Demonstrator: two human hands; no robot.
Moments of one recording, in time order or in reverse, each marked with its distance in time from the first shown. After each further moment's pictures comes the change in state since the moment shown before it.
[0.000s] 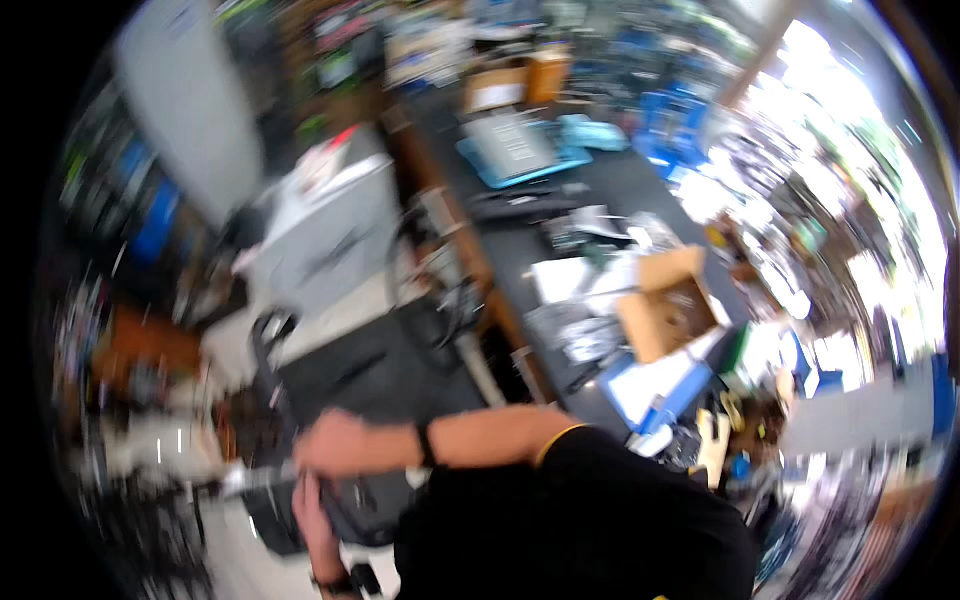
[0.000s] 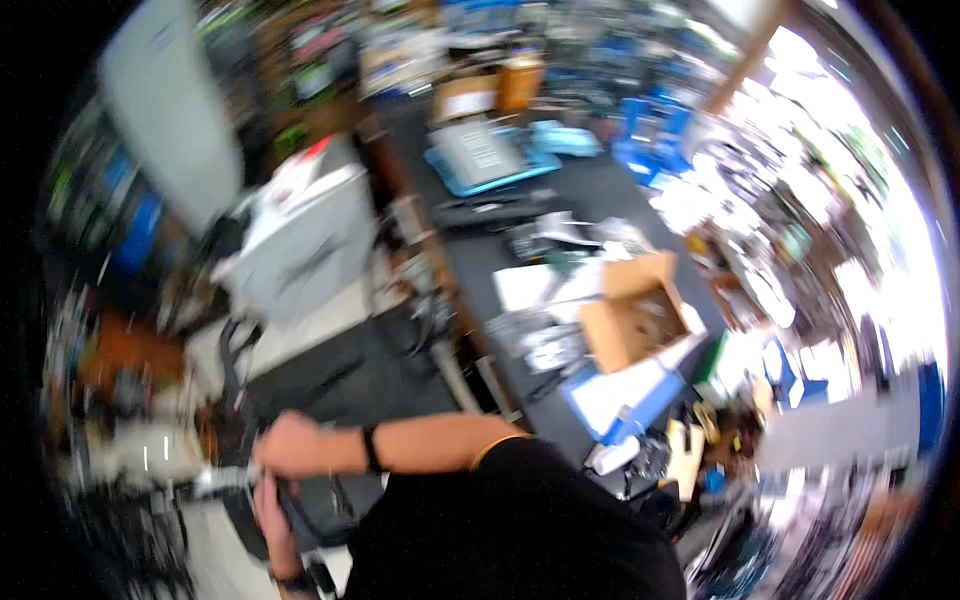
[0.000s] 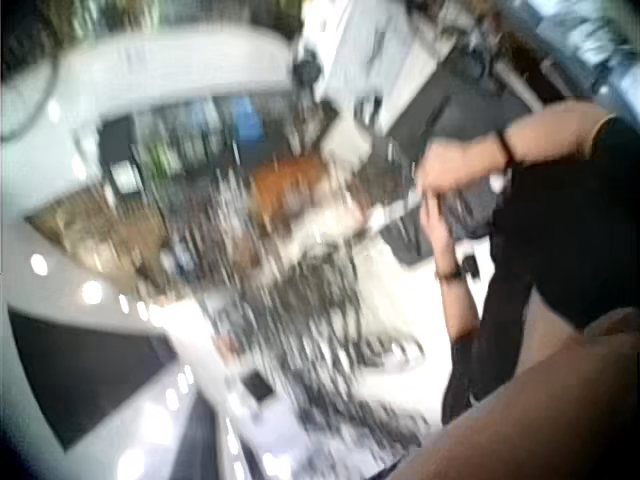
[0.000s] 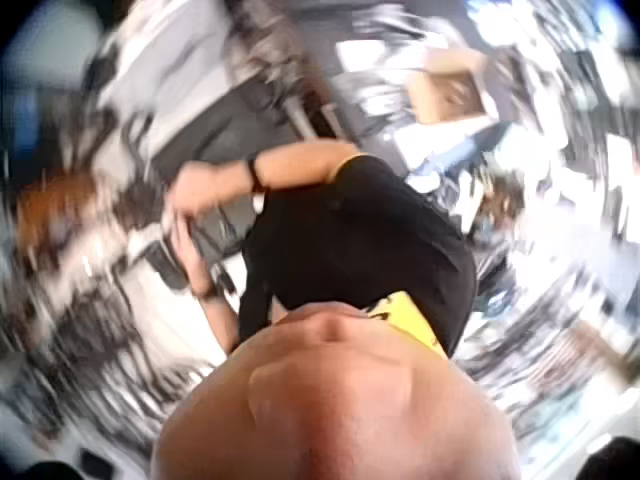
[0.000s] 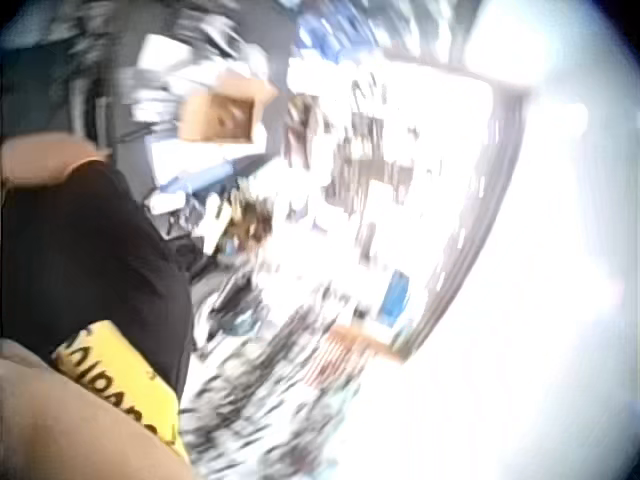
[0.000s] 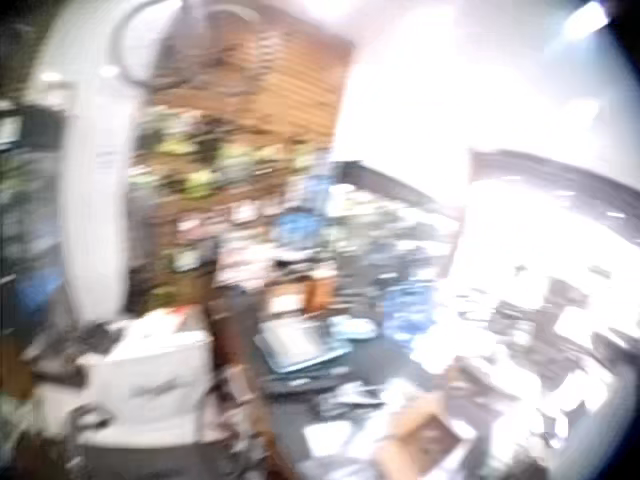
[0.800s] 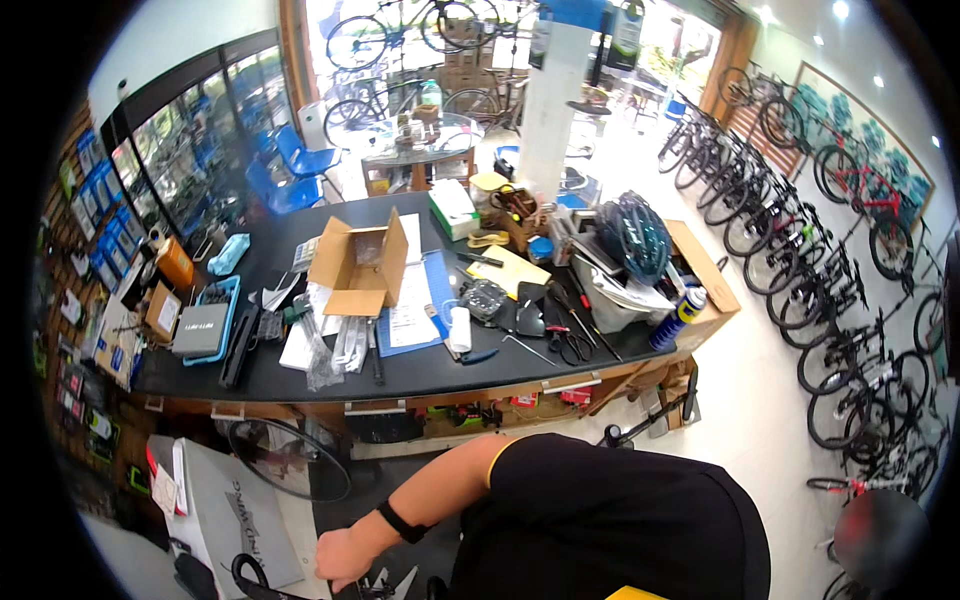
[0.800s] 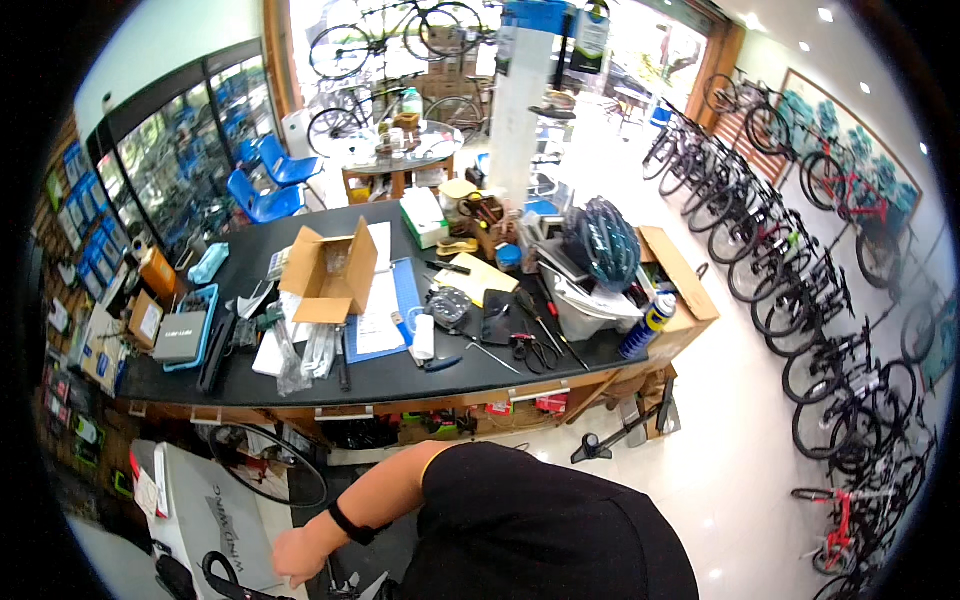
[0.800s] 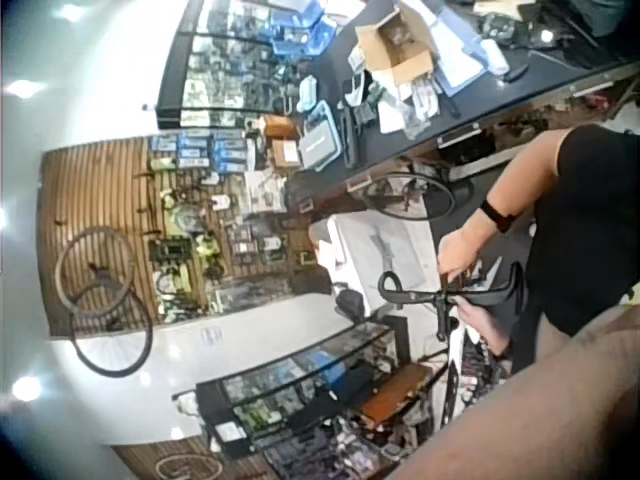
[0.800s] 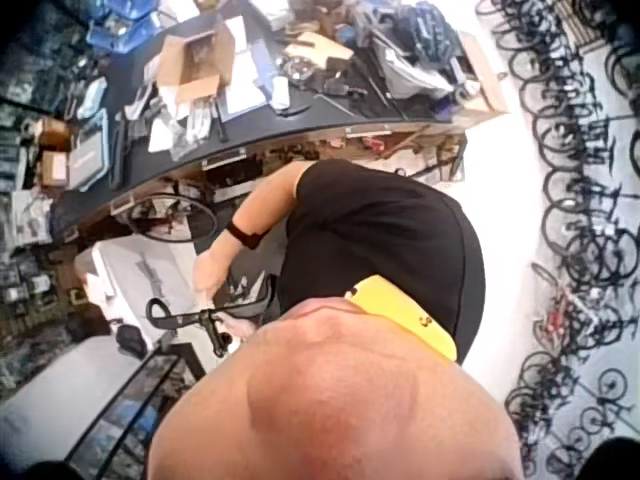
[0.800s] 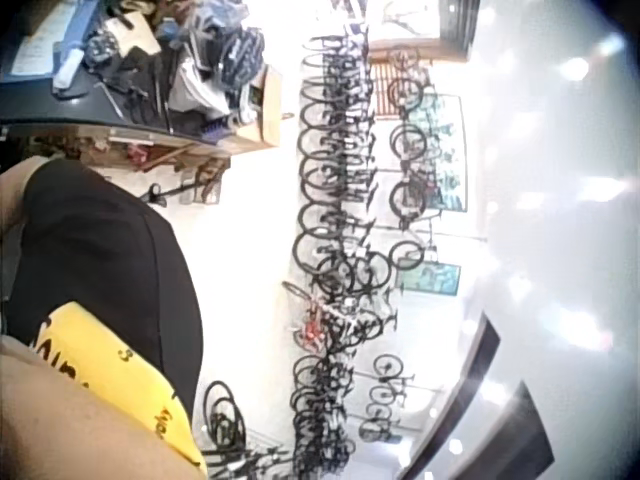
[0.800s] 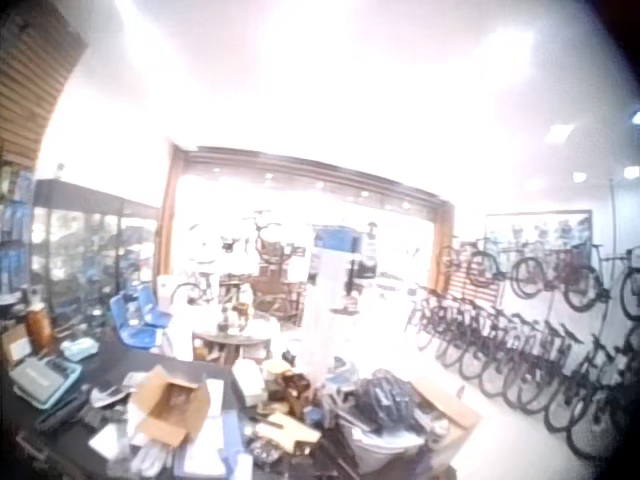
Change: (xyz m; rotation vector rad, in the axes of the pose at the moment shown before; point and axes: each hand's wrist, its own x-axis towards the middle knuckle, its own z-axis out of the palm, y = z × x) left_hand 0.046 0.005 0.006 0.452 -0.236 0.496; right_hand -0.065 -0.044 0.018 -0.235 -0.006 0.683
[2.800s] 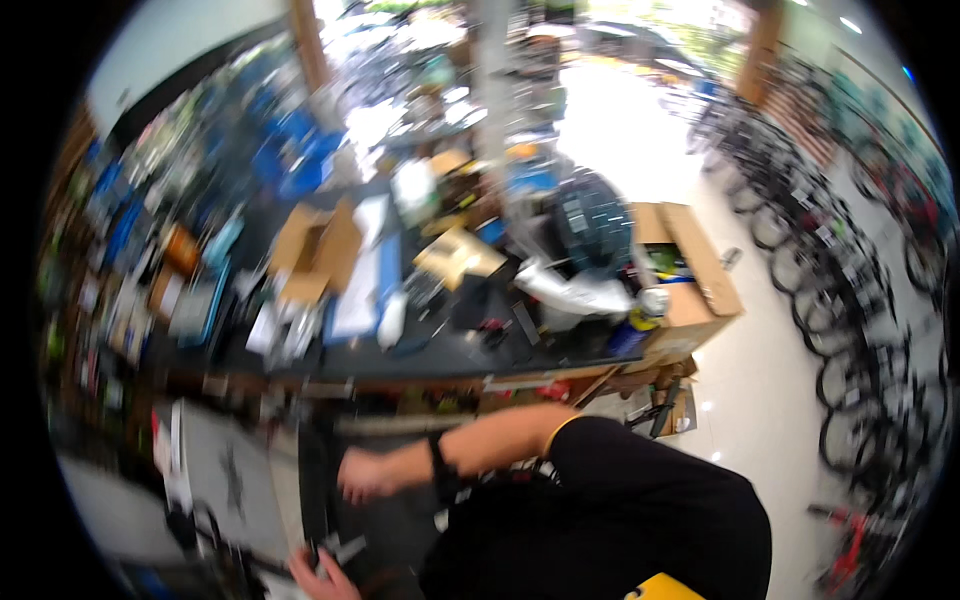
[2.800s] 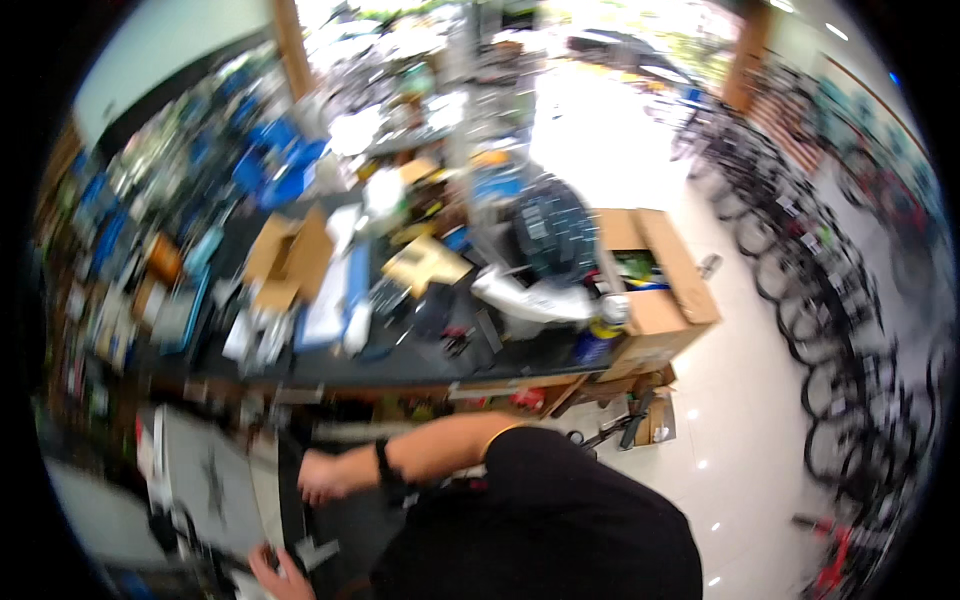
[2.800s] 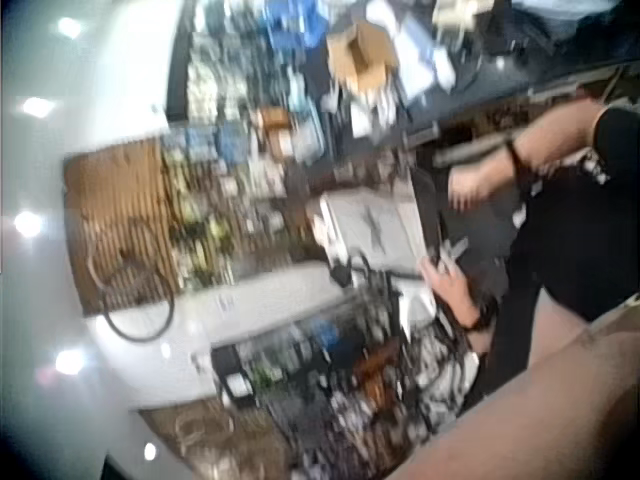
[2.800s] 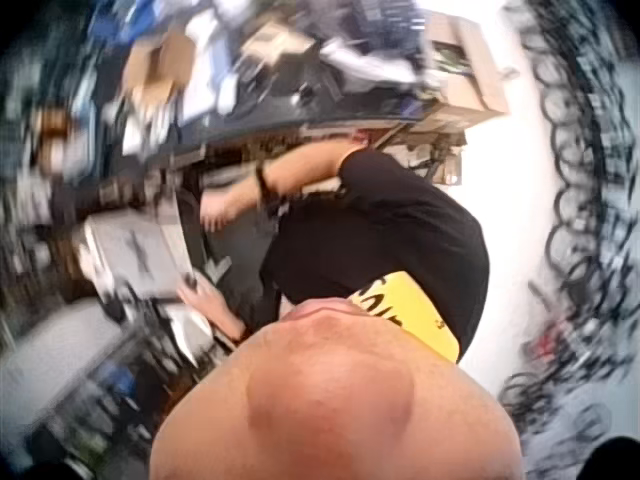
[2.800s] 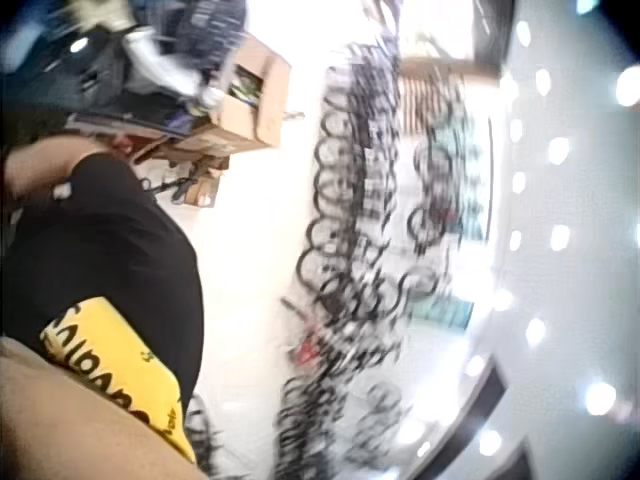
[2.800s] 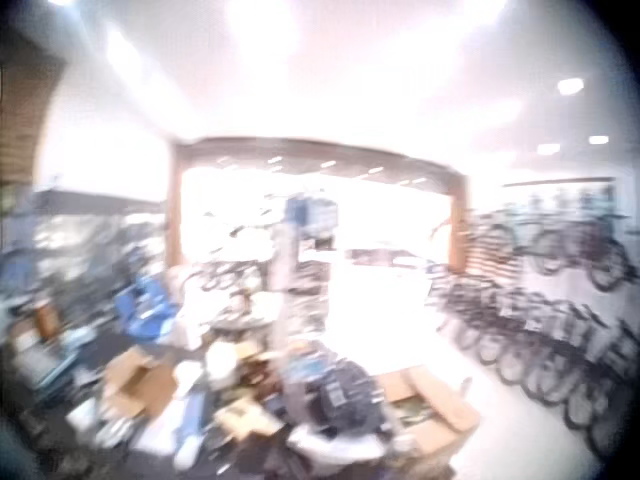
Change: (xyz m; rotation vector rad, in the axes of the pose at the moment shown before) left_hand -0.161 0.079 0.037 0.183 -0.157 0.687; right_hand -0.254 0.014 0.033 2.126 0.240 0.262
